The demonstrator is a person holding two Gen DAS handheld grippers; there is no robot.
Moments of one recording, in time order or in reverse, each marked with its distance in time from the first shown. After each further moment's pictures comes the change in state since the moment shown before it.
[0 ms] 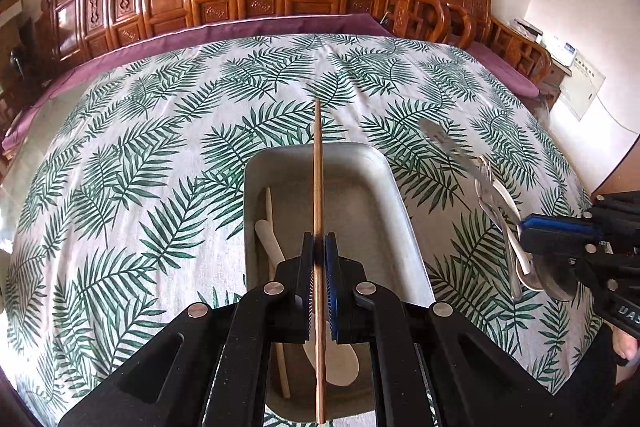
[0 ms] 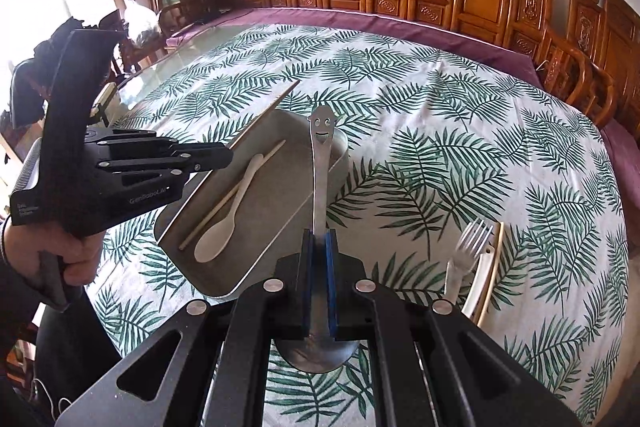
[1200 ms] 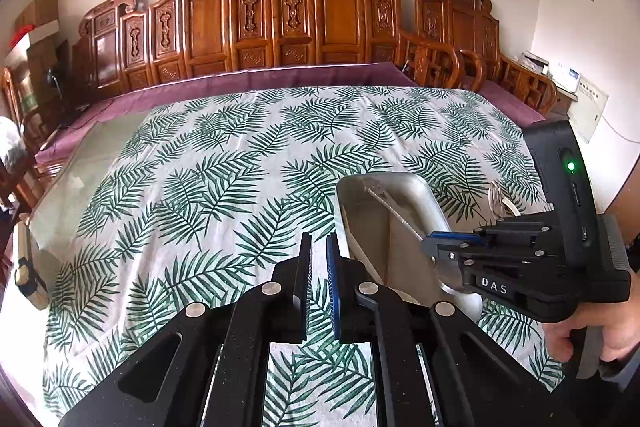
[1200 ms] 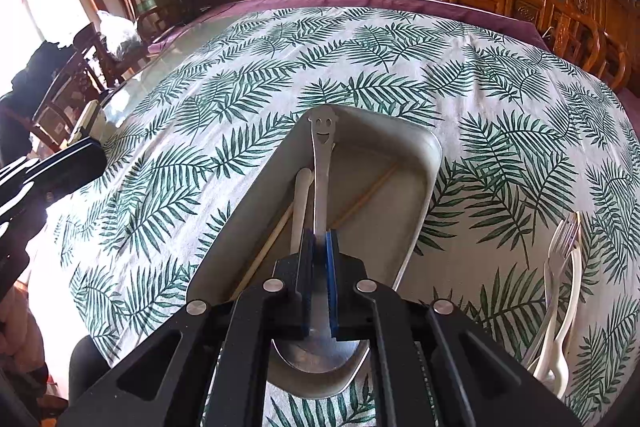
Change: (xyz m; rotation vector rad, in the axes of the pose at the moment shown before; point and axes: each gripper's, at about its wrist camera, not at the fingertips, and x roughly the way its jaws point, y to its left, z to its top) left arm -0.089 0.054 -0.029 -0.003 -0.176 0.084; right arm 0.070 0.064 0.028 0.137 0.033 0.000
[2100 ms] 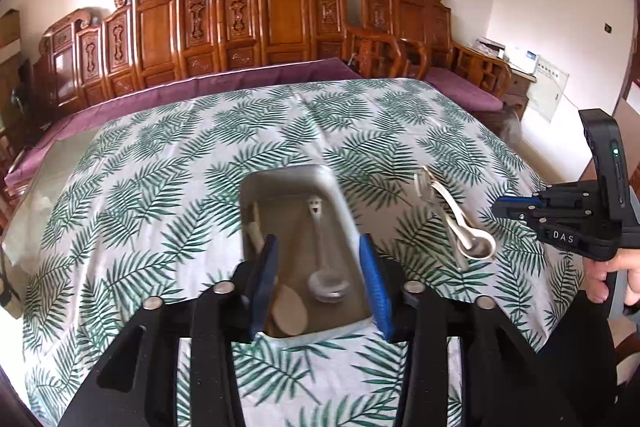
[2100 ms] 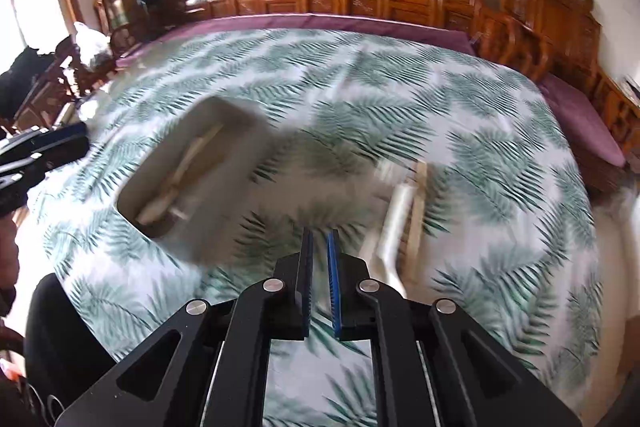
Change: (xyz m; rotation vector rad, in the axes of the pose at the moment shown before) left arm -0.013 -0.085 -0.009 0.087 0.003 -0.130; right arm -0.119 -0.135 -0.086 0.021 -0.056 -0.171
